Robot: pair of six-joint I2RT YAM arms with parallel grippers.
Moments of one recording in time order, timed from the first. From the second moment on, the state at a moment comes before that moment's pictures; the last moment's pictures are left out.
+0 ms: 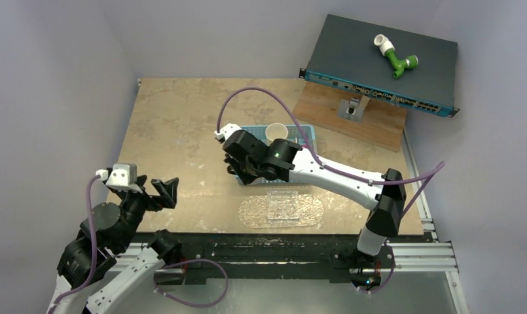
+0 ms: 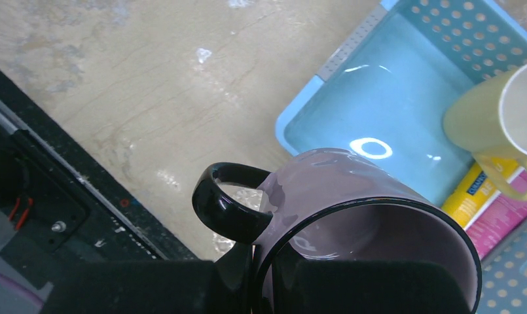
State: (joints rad) left arm -0.68 0.18 0.89 -0.88 -0.49 -0.27; right arm 1.12 1.71 1.66 -0.84 0.24 0.29
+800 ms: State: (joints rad) left arm -0.68 0.12 0.89 -0.94 -0.71 -0.36; right arm 1.27 1.89 1.63 -0.85 0.24 0.57
